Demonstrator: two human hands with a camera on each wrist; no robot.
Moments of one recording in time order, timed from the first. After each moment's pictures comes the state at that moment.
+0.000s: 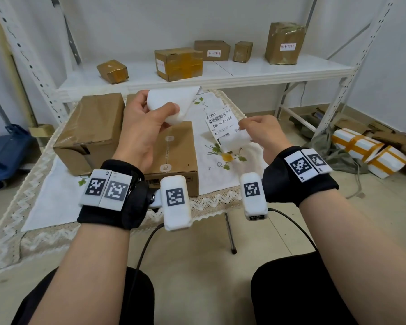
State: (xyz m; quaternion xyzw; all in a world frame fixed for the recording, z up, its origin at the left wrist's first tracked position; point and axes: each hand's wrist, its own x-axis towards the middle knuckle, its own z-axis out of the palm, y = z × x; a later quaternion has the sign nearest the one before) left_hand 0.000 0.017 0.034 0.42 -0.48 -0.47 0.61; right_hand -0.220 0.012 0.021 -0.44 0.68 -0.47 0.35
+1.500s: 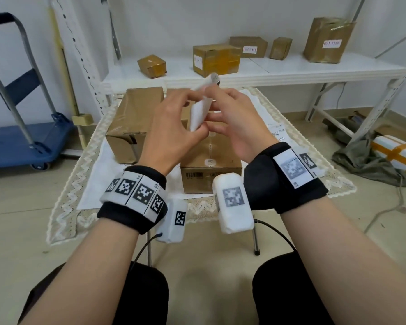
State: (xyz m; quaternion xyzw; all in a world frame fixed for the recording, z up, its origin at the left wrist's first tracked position) left_hand 0.052 0.026 0.014 0.47 -0.75 -0.07 0.47; right_hand -0.089 0.033 0.054 -0.48 0.43 -0.54 0.54
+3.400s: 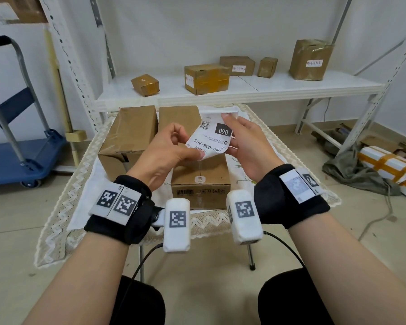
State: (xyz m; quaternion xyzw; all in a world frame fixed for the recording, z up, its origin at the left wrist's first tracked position) left_hand 0.043 0.024 0.021 0.45 -0.56 -0.50 0.49; right_hand -0.129 0.020 0.036 -0.44 0.45 -0.56 0.53
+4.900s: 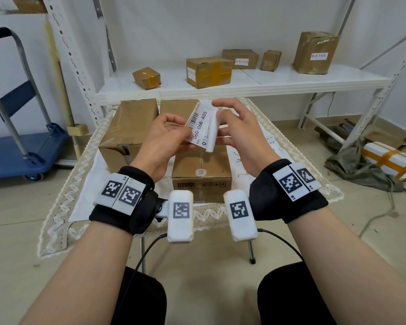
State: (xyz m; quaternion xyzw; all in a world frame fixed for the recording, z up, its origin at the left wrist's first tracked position) left_hand 0.040 0.018 0.024 0.47 -0.49 -0.49 0.55; right_hand -0.119 0.024 0.039 -0.53 0.45 -0.55 0.47
